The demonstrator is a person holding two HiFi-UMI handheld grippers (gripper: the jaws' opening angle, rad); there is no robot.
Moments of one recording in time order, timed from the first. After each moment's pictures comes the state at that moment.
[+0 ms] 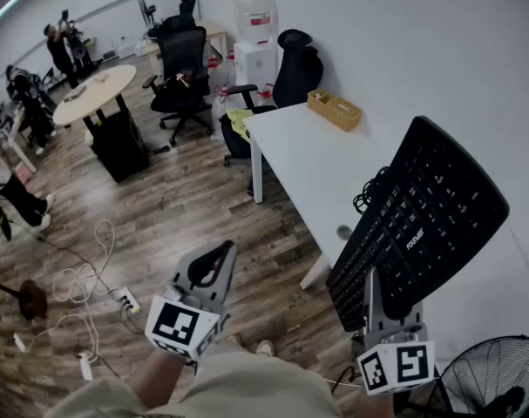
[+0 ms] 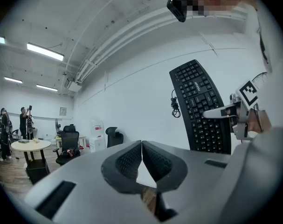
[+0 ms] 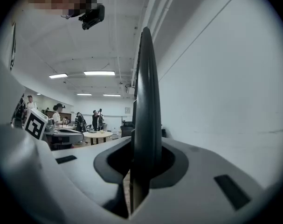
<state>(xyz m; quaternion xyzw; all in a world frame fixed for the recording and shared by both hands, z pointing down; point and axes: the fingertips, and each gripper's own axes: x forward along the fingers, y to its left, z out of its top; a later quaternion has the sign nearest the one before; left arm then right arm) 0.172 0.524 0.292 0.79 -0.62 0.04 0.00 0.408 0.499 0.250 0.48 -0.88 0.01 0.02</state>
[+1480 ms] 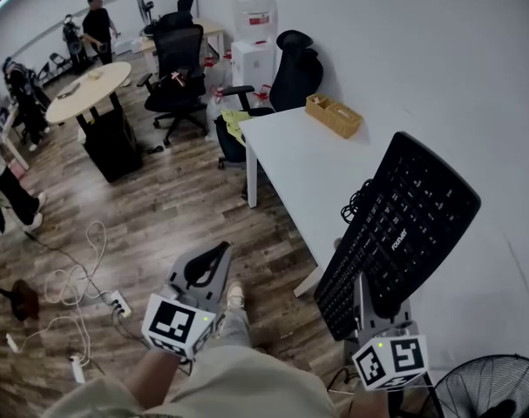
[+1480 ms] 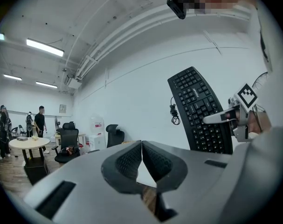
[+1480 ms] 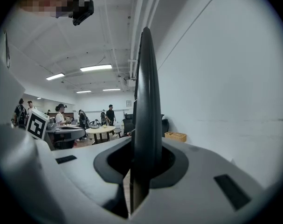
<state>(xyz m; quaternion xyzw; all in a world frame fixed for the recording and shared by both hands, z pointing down) 0.147 0.477 0.311 0.79 -0.62 0.05 0.01 0.385 0.448 0.290 0.47 -0.88 0.06 0.05</state>
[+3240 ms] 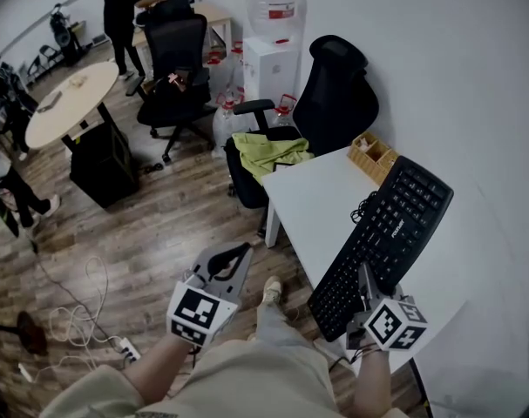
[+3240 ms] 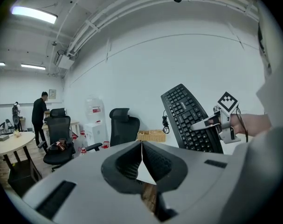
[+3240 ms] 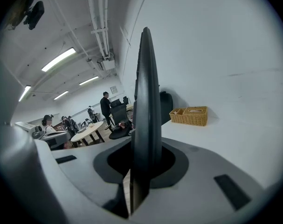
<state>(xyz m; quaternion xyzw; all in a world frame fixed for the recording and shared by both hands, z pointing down) -0.094 0.042 0.390 0.81 -0.57 0.12 0.08 0.149 -0.019 0.422 0.49 -0.83 0.26 0.09</state>
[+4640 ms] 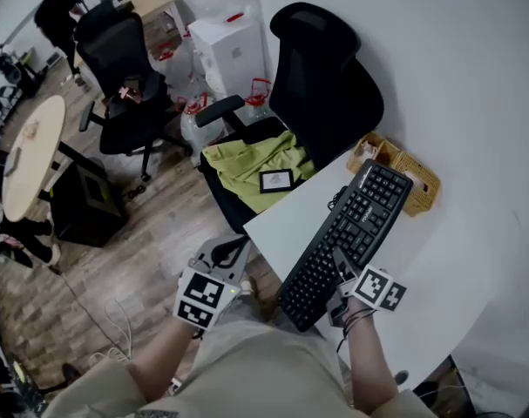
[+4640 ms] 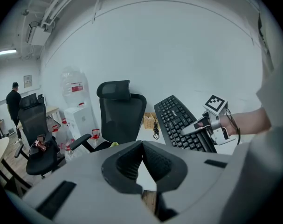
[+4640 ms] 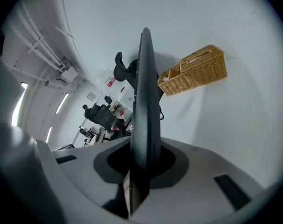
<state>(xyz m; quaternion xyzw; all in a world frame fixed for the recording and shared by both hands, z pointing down) -0.149 -0.266 0.498 0.84 -0.46 0.24 0.14 0.062 -0.284 0.589 0.49 -0.70 0.52 0.04</state>
